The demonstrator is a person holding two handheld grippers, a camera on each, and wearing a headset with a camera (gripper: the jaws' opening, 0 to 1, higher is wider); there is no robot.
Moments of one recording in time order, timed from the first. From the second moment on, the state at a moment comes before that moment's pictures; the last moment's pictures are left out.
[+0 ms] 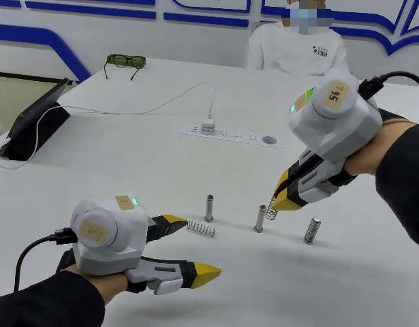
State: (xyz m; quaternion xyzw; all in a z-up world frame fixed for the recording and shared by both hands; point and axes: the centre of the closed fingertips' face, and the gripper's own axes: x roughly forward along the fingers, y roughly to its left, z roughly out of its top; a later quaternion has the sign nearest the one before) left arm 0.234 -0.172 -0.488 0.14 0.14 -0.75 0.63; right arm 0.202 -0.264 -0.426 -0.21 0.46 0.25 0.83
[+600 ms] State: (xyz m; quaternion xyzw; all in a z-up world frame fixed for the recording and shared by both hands) left arm 0.234 -0.167 -0.492 0.14 0.15 -0.74 0.64; right arm 0.223 -0.279 -0.440 -0.20 0.47 0.23 0.83
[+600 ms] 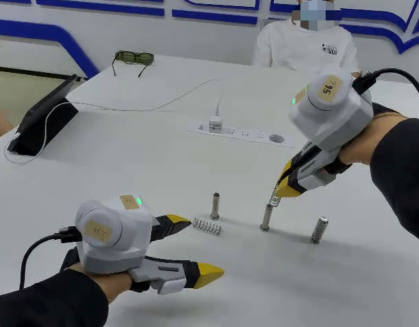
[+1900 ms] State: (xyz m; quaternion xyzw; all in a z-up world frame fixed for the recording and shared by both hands) left arm 0.238 -0.162 -0.501 0.14 0.16 -0.74 0.64; right arm 0.232 -0.280 -0.488 -0.18 0.51 0.24 0.81
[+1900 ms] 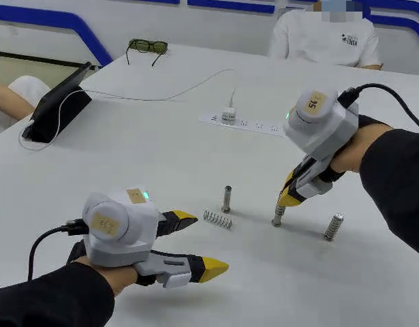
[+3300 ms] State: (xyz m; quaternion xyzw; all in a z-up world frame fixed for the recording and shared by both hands) left arm 0.238 -0.160 -0.508 0.14 0.17 -0.73 0.64; right arm 0.234 -0.280 -0.508 -0.17 0.51 0.23 0.81
